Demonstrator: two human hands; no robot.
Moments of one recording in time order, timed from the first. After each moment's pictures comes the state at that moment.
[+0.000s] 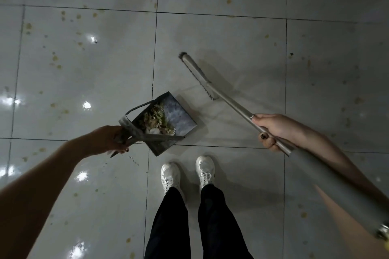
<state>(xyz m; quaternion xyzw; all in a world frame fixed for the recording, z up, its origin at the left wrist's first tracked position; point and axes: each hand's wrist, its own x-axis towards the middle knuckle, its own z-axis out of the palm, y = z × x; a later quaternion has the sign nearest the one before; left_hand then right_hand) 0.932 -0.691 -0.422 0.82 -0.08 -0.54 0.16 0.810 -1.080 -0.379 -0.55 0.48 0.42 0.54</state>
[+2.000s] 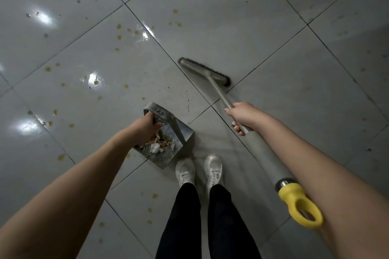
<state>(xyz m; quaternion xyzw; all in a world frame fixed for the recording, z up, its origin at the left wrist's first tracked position) 0.633 -0.458 -0.487 0.81 0.31 -0.40 0.30 0.780 -0.683 -0.436 -0.78 0.14 0.54 0.28</state>
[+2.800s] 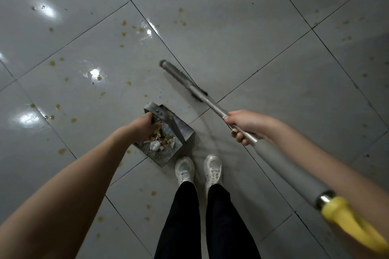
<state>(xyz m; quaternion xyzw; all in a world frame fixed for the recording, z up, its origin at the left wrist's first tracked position) 0.627 -0.445 -0.487 0.79 0.31 -0.42 0.31 0.772 -0.672 -0.392 -0.69 0.13 0.66 0.26</state>
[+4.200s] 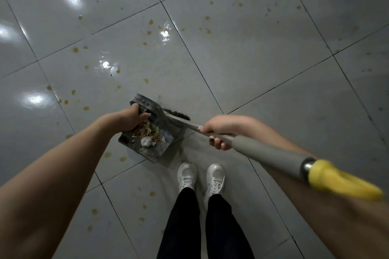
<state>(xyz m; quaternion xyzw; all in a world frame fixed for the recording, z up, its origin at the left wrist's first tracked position) 0.588 -0.366 -0.476 0.73 0.42 -0.40 0.36 0.737 -0.574 -0.409 -0.65 0.05 0.75 0.13</state>
